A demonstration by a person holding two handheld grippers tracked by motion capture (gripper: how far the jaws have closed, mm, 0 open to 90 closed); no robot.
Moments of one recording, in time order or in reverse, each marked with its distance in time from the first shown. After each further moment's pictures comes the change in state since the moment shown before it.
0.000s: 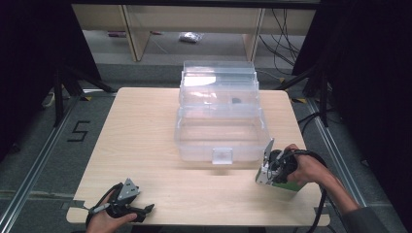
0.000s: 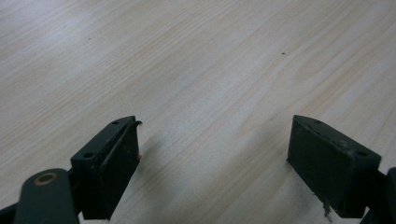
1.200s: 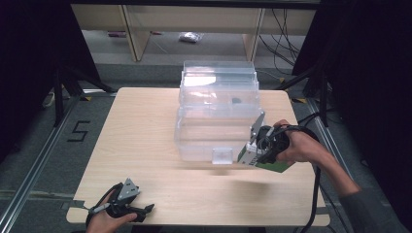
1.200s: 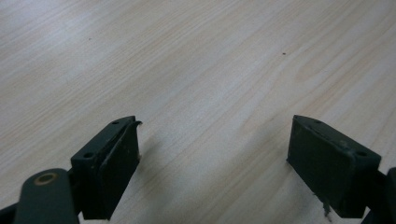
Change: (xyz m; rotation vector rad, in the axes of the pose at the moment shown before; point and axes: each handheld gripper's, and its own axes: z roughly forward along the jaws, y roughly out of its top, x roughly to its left) left arm -0.001 0.000 0.000 -0.001 0.003 -0.014; right arm 0.002 0.053 -0.094 -0.135 -0.037 -0.050
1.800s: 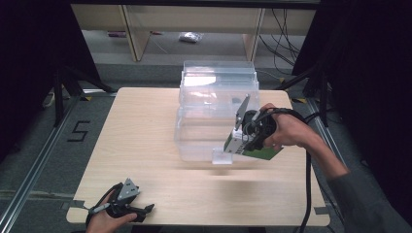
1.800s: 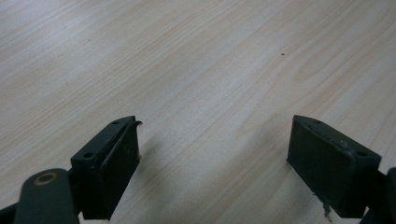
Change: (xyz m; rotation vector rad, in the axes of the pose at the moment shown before) left arm 0.001 0.000 -0.001 -0.002 -0.005 0.009; right arm -0.009 0.048 -0.033 -0.027 -0.003 -0.083
